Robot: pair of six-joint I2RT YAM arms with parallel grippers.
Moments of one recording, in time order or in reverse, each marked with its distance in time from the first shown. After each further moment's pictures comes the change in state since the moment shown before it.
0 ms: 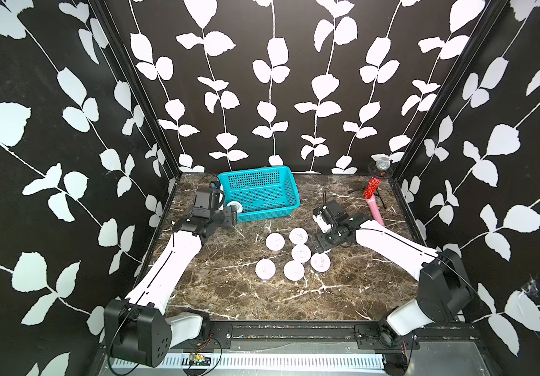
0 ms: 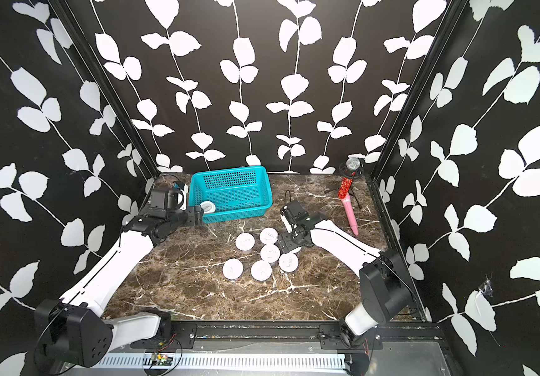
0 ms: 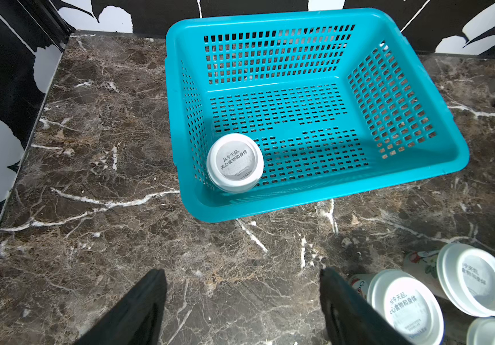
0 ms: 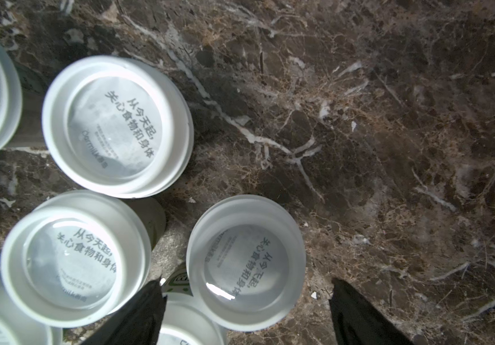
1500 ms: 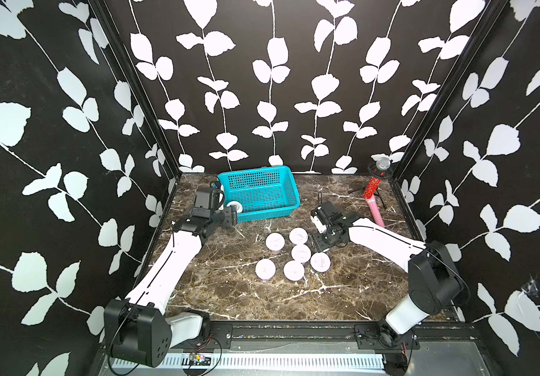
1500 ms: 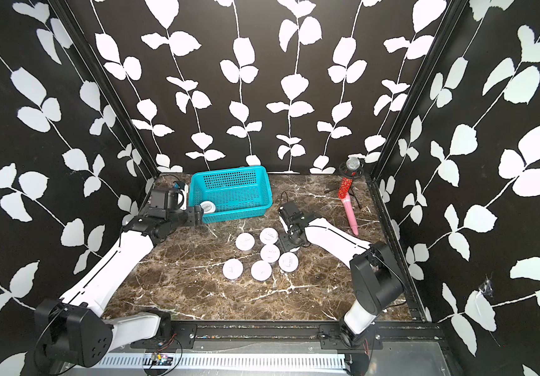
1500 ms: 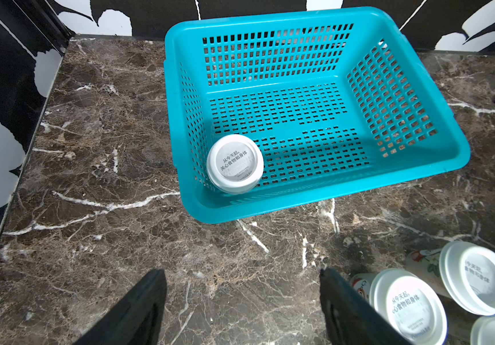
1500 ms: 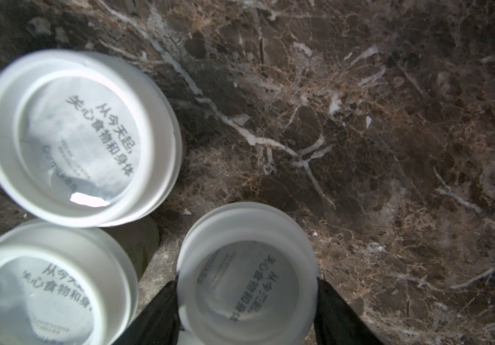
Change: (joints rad) left arm 0.000 0.000 -0.001 0.004 0.000 0.016; right arm 0.005 0.080 0.018 0.018 0.012 0.031
